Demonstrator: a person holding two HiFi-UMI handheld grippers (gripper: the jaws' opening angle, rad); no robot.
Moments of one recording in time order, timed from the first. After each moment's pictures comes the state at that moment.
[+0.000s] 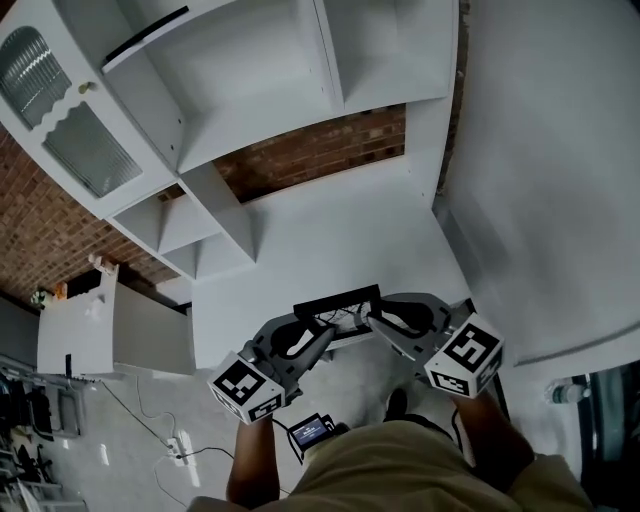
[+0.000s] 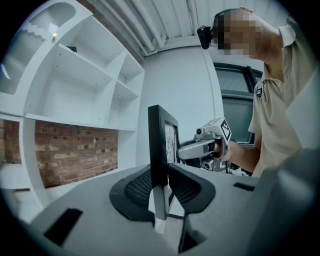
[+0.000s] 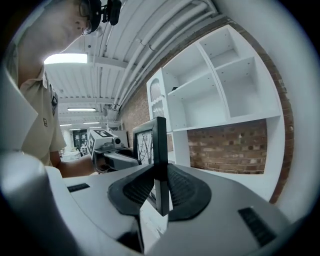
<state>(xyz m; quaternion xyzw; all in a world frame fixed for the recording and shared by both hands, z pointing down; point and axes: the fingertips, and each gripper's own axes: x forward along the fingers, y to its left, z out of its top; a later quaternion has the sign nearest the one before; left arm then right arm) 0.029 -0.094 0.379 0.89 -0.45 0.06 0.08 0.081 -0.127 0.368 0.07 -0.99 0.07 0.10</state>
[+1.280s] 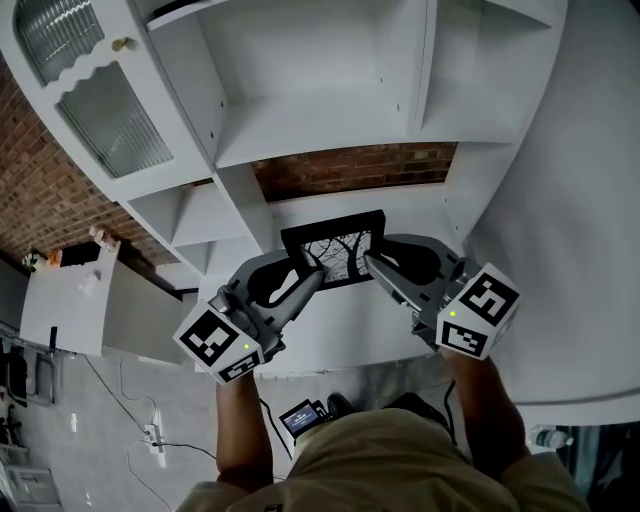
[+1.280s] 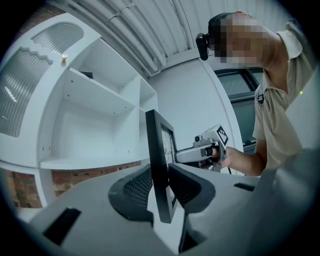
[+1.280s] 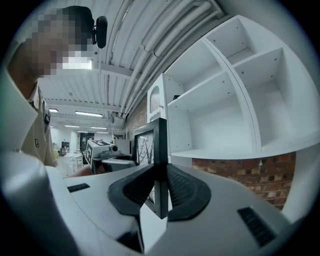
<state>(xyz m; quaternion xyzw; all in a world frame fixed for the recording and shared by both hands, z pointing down) -0.123 -0.182 0.292 0.86 -0.50 0.02 -0.03 -0.073 -0.227 0.282 0.02 -1.00 0.03 0.03</state>
